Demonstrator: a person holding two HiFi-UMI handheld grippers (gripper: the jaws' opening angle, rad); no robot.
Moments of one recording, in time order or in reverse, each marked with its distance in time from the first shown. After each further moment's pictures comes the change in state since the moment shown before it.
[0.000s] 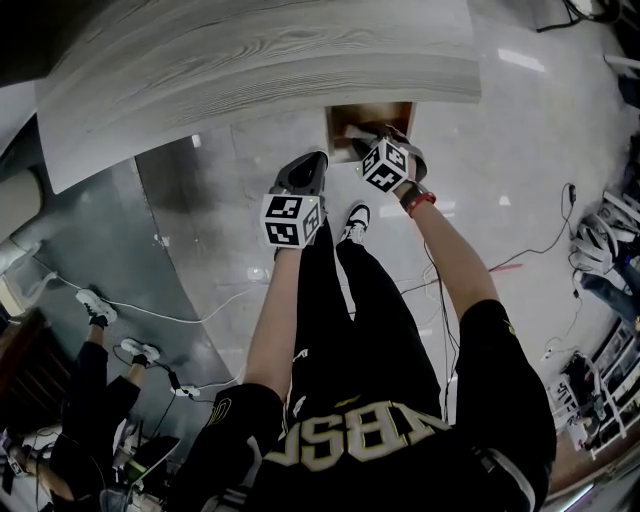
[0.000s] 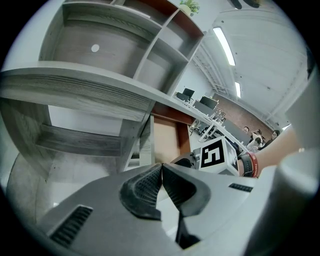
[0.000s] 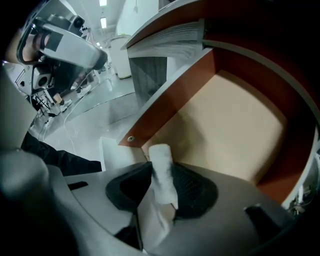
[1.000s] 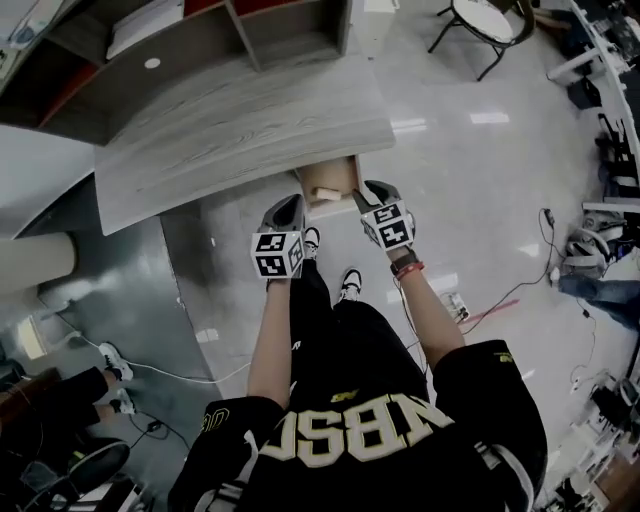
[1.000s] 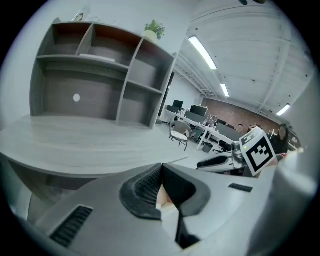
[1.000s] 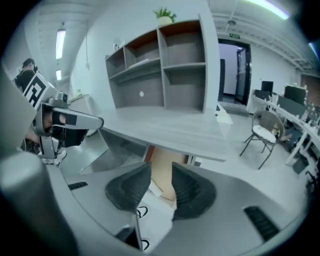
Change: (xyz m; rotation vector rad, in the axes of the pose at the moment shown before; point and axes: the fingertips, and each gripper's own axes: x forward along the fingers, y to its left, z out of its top) left arm -0.087 -0.103 0.123 0.182 -0.155 0.008; right arm -0.260 -0.035 0.032 0.535 -0.369 -0.251
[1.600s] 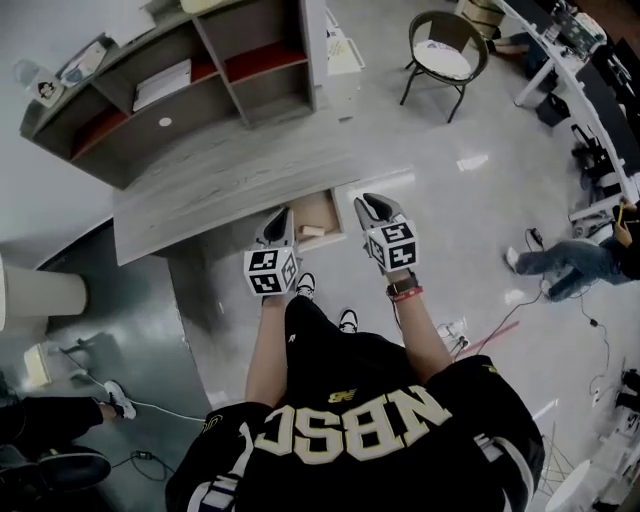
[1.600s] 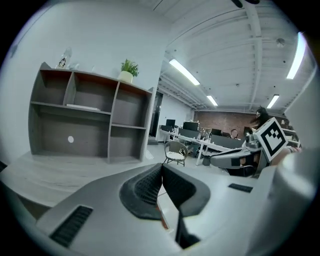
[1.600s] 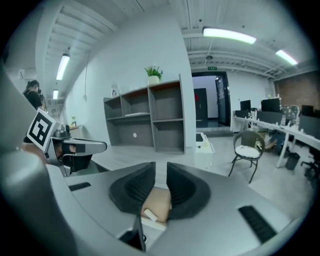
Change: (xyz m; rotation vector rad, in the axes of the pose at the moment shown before) left arm -0.062 -0.093 0.120 0.150 -0.230 -0.010; right arm -0.175 -0.031 0.103 0.094 -0.349 -0.111
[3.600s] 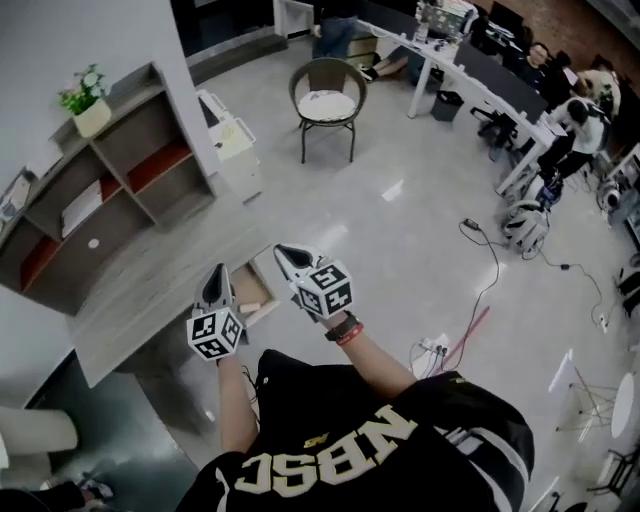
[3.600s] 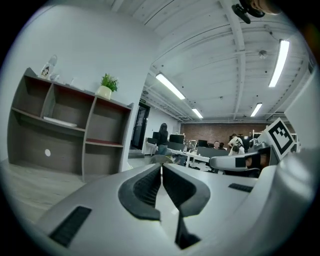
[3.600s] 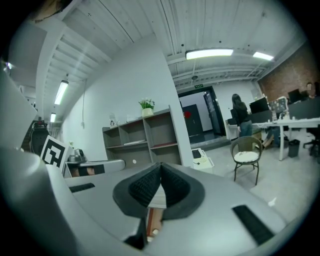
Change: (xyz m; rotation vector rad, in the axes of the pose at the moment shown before) left arm -0.026 -0.031 0.061 0.029 -0.154 -0.031; right arm -0.050 0.043 0.066 0.142 -0.233 0.112
